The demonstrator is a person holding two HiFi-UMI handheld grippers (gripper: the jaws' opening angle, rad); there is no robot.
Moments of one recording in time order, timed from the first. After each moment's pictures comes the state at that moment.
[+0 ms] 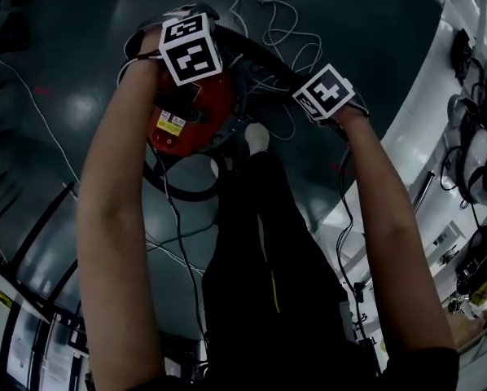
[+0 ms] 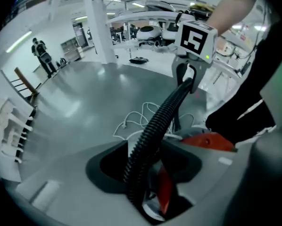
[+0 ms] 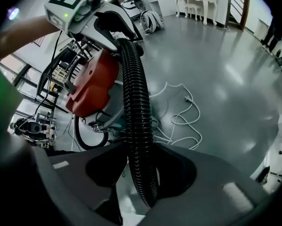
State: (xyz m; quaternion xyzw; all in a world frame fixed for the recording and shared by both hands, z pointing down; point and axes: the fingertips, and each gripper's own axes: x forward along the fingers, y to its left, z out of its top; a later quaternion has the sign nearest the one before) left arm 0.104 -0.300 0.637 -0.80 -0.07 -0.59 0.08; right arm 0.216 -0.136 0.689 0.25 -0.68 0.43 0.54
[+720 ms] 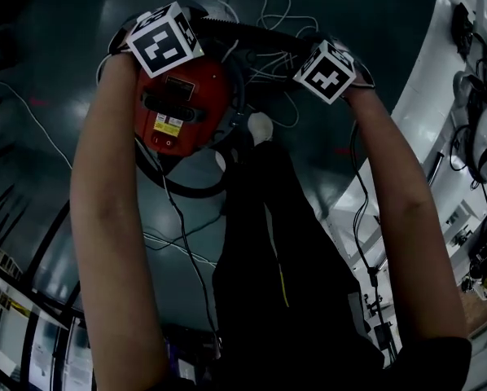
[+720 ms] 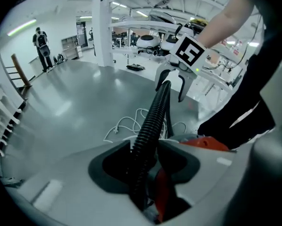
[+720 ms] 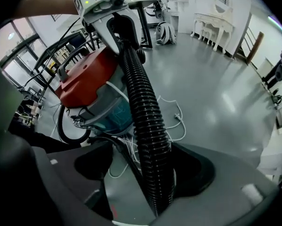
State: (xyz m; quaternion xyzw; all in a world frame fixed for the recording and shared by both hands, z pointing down) left arm 0.104 -0.296 0.646 -0.82 -0.11 -0.56 0.02; right arm 0.236 -0.178 0.706 0.26 -0.72 0.29 0.57
